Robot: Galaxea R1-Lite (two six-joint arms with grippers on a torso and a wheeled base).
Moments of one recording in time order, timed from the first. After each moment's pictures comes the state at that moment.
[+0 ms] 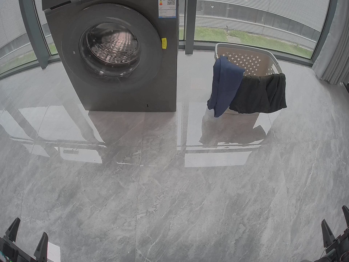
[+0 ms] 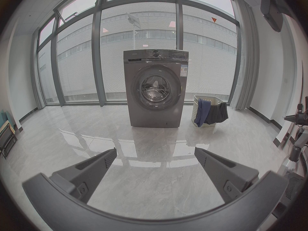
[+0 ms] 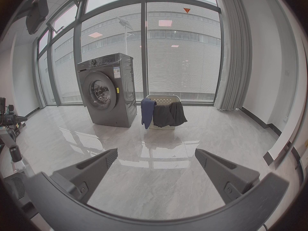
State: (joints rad) left arm 0.00 0.02 -0.02 0.01 -0.01 0.00; right arm -0.01 0.02 -0.02 0.00 0.03 -0.01
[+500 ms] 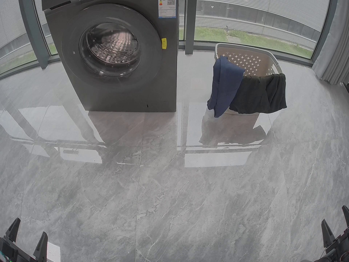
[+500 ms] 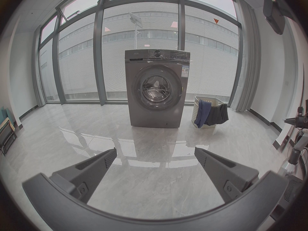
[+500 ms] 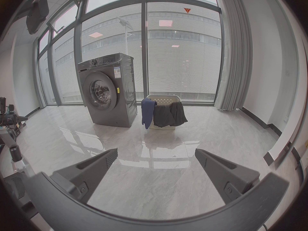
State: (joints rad) left arm 0.00 0.02 -0.02 0.01 -0.01 -0.02; right arm -0.01 0.02 -0.02 0.00 0.03 -0.01
